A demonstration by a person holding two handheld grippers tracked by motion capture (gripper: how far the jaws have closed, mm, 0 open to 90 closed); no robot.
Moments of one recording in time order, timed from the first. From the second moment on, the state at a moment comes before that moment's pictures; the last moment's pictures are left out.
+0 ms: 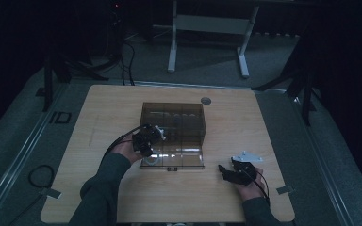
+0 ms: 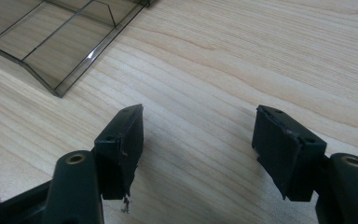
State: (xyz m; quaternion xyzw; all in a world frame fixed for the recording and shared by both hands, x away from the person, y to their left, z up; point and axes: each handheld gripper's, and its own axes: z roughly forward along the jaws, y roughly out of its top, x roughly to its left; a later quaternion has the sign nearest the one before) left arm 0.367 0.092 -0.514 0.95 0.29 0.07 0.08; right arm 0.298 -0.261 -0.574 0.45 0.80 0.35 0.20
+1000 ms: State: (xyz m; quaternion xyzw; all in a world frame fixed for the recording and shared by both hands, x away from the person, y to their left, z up) left arm 0.365 0.092 -0.521 0.95 0.29 0.07 0.07; right arm 0.298 -0.261 -0.574 0.45 0.80 0.35 0.20
